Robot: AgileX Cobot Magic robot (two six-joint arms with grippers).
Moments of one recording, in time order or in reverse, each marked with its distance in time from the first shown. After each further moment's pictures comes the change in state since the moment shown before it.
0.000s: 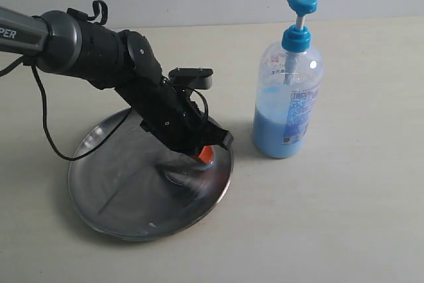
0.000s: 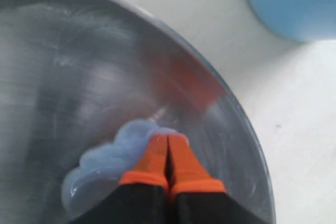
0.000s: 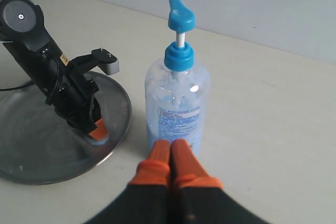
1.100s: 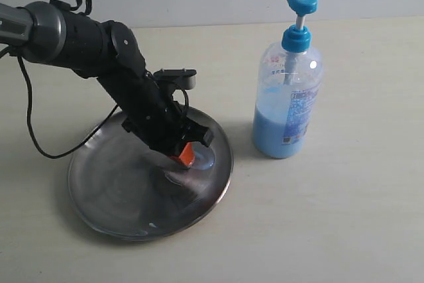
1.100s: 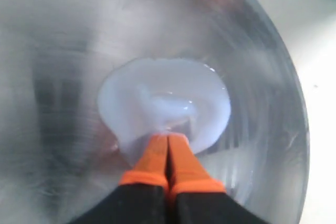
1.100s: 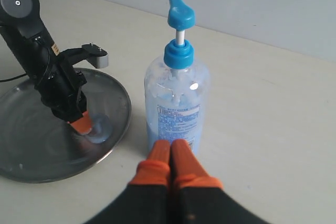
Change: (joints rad) left arm 0.064 0.001 -0.015 0.078 0.140 -0.046; right arm 0.000 0.000 0.000 0.000 0.008 0.000
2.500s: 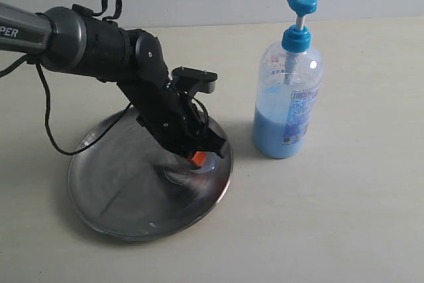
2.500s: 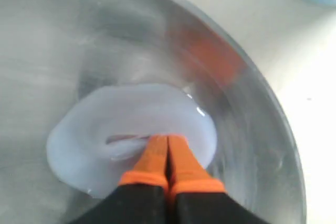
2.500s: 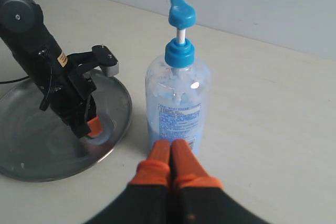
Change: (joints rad) left arm -0.098 -0.011 -0.002 0.134 -0.109 -0.082; right arm 0.000 0.000 0.000 0.005 0.002 0.000
